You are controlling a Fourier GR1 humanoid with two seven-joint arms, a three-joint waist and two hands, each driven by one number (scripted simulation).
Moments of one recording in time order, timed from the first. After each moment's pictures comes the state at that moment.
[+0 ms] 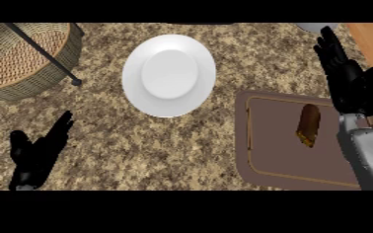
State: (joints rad) left arm 0.06 0.53 -0.19 -1.35 0.41 0.11 0.08; right arm -0.35 -0.43 0.05 -1.44 -0.15 -0.19 0.12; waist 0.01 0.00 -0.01
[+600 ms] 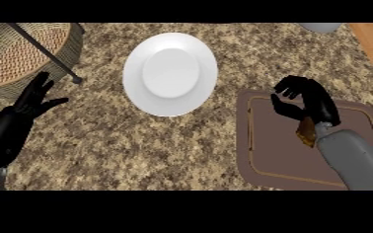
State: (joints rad) left arm -0.02 0.65 -0.12 -1.59 0.33 0.10 -0.01; right arm -0.39 -0.51 0.35 -1.18 0.29 -0.25 0.26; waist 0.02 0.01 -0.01
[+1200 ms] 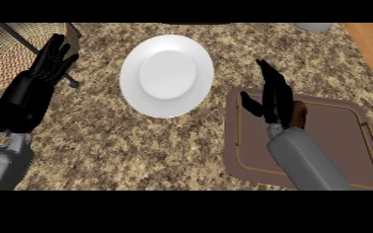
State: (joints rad) left arm -0.25 0.55 -0.13 -1.61 0.31 0.15 0.06; right arm -0.46 -0.26 0.42 -1.06 0.69 -0.68 0.40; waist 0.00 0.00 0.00
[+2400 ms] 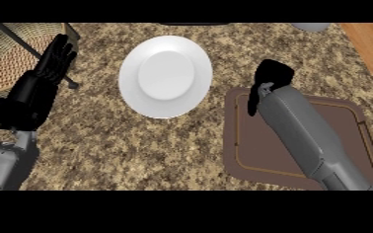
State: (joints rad) left arm -0.26 0.51 -0.12 -1.58 0.27 0.14 0.06; right arm -0.77 -0.24 0.37 -0.93 0.74 0.27 1.12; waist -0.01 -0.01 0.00
